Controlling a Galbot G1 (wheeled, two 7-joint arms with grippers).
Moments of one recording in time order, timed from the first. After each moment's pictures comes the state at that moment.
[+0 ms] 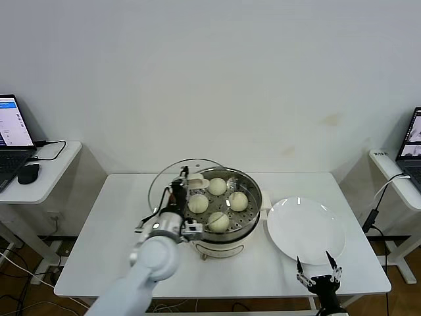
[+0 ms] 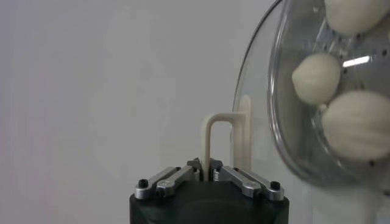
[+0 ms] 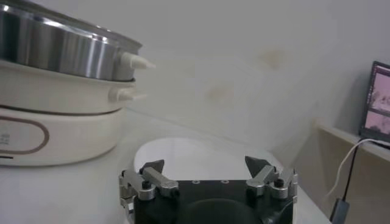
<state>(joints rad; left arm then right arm) 0.88 -1.21 0.04 -1.92 1.22 0.54 0.27 -1.63 1.52 0.79 1.80 -0.14 0.27 -0.15</state>
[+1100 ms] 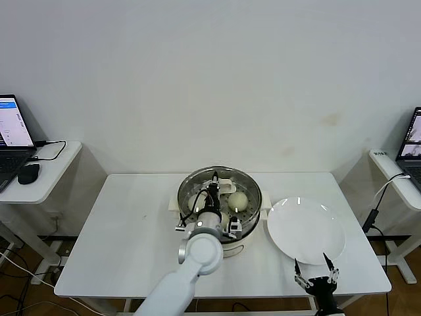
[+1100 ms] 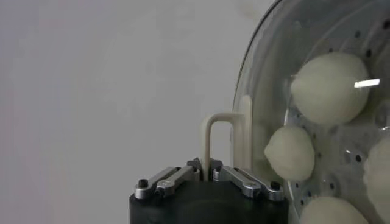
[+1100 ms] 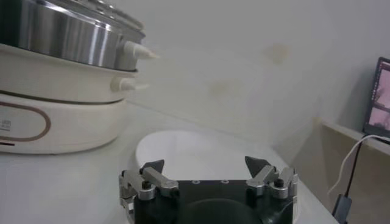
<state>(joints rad) 0.83 -1.47 0.12 -1.71 1.49 0.55 0.36 -1.63 1.52 0.78 1.78 -0.15 0.28 -0.15</state>
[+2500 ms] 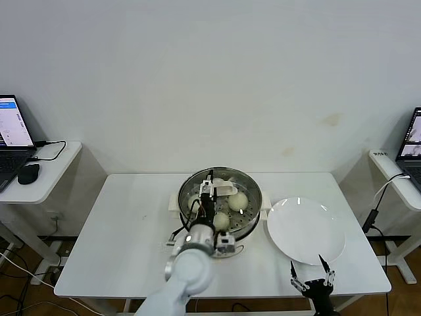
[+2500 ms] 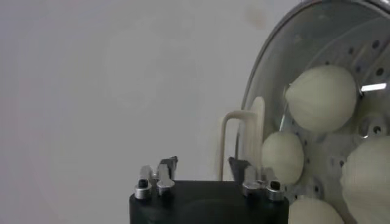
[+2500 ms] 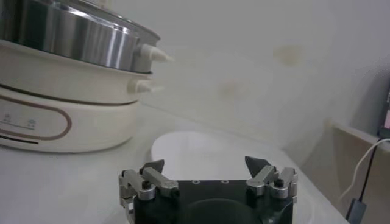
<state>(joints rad) 0.98 -1.40 0.08 -1.89 1.33 0.52 0.24 -1.65 1.52 0.77 1.78 -0.17 0.30 -0.15</state>
